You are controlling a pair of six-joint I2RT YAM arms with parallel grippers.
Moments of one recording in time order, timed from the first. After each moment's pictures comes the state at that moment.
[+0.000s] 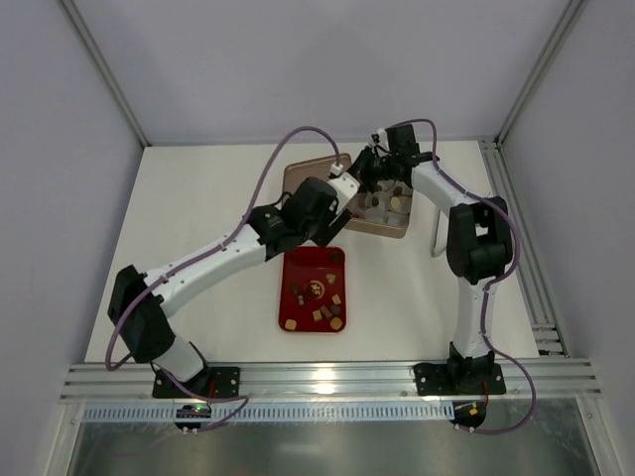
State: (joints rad) left arm -0.85 1.55 1.41 -0.54 -0.33 0.10; right arm 0.26 2.09 1.69 -0.35 -0.80 0.92
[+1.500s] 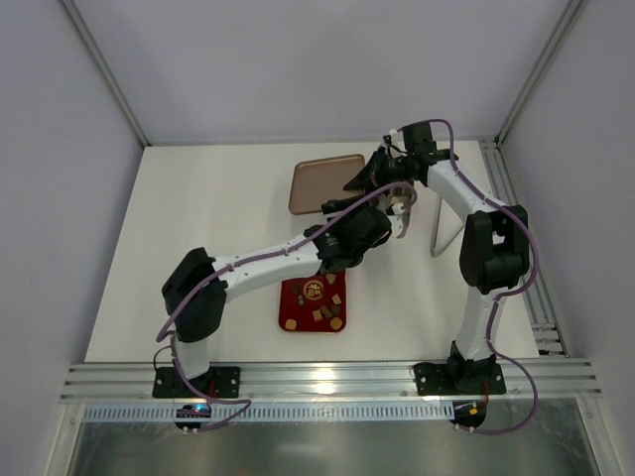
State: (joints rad) left arm -1.05 1.85 1.50 -0.38 -0.74 0.60; right arm 0.21 1.97 1.63 -0.51 -0.88 0.85
